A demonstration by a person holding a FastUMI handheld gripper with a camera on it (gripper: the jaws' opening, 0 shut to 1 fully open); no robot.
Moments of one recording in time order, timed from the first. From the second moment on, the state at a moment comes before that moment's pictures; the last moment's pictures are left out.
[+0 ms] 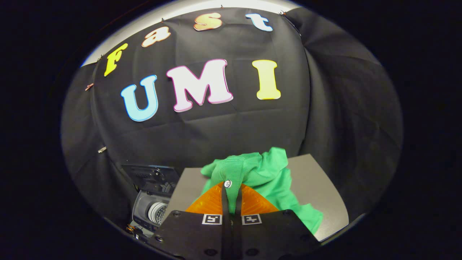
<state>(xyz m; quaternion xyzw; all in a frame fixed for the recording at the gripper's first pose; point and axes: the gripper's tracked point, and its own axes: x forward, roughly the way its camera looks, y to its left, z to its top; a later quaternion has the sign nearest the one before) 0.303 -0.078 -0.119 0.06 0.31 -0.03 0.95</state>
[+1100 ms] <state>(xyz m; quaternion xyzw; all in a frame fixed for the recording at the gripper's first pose) 0.304 0.203 0.001 0.05 0.18 0.22 0.96</state>
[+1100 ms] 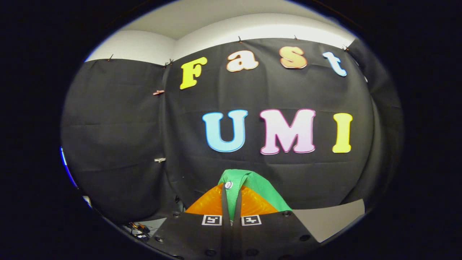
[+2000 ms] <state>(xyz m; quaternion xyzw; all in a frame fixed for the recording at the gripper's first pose) 0.317 0.315 -0.264 0.03 0.36 0.35 0.86</state>
